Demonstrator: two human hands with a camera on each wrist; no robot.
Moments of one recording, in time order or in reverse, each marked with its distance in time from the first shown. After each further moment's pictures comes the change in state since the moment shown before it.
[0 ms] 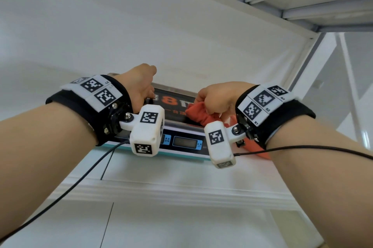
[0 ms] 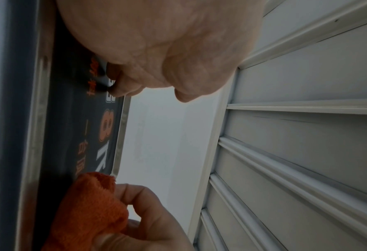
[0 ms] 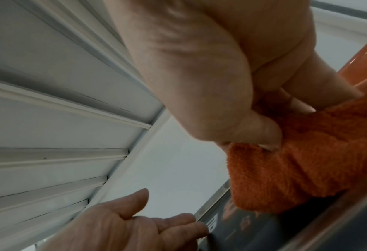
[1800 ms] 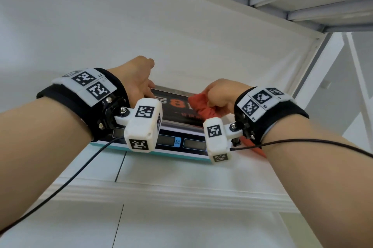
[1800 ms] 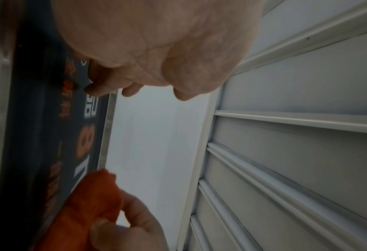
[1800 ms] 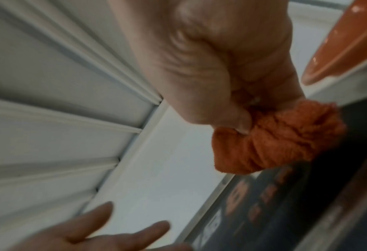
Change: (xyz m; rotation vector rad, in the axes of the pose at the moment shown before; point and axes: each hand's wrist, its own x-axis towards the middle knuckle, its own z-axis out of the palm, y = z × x) left_hand -0.007 0.013 -0.028 -0.079 -0.031 -0.019; right_hand 0.023 -0.009 0.005 0.314 0.061 0.067
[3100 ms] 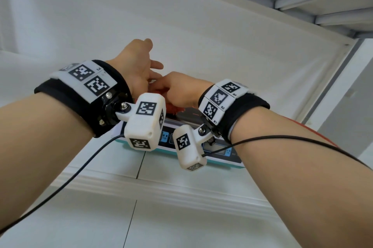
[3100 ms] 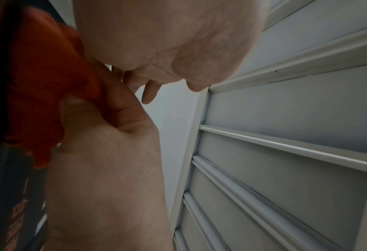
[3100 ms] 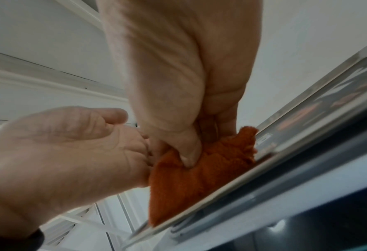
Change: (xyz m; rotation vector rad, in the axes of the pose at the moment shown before) left_hand -0.016 0.005 -0.042 -0.158 0.115 0.160; right_hand -0.011 -0.083 0.084 -0.491 -0.117 -0.684
